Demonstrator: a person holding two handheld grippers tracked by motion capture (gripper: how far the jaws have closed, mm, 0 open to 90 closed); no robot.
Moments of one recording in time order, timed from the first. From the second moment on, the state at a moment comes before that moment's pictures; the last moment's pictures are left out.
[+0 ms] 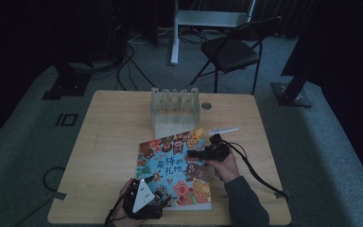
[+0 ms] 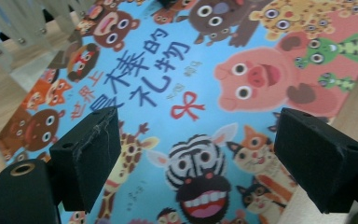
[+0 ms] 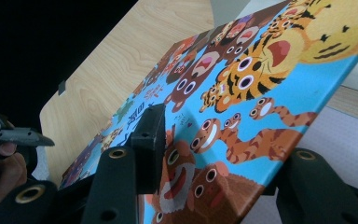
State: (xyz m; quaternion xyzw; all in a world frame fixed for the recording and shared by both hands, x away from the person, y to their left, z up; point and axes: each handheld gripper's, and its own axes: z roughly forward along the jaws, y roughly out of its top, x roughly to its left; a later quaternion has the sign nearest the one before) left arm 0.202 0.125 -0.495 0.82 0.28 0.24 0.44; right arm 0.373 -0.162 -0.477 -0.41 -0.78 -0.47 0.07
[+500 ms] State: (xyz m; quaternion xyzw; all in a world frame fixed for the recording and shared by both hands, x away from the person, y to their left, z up) left arm 0.207 0.130 -0.495 0.82 0.29 0.25 0.43; right arm 0.363 -0.168 -0.460 -0.40 -0.77 -0.49 0.05
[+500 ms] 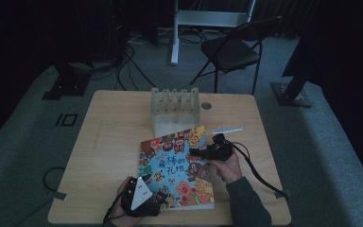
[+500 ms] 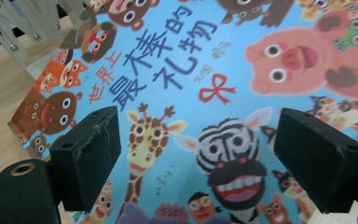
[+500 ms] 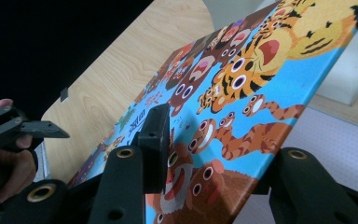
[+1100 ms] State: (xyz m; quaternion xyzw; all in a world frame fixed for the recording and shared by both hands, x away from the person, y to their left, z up) left arm 0.216 0.147 -0.493 0.81 0.31 0.26 0.43; right arm 0.342 -0.179 -0.424 -0.38 -0.75 -0.54 0.01
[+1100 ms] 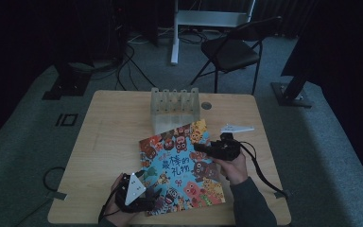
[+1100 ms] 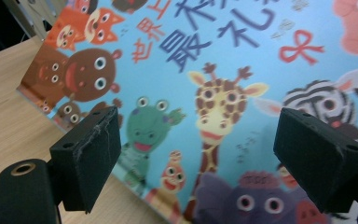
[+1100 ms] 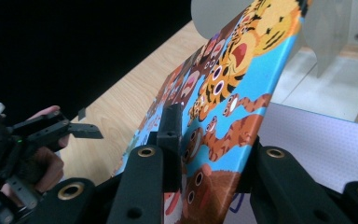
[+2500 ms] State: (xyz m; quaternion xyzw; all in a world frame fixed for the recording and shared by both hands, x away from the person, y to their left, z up) left arm 0.286 0.170 -0.502 0.78 0.37 0.13 0.49; right arm 0.327 -0.204 -0.389 -0.32 -0.72 -0.62 -0.01
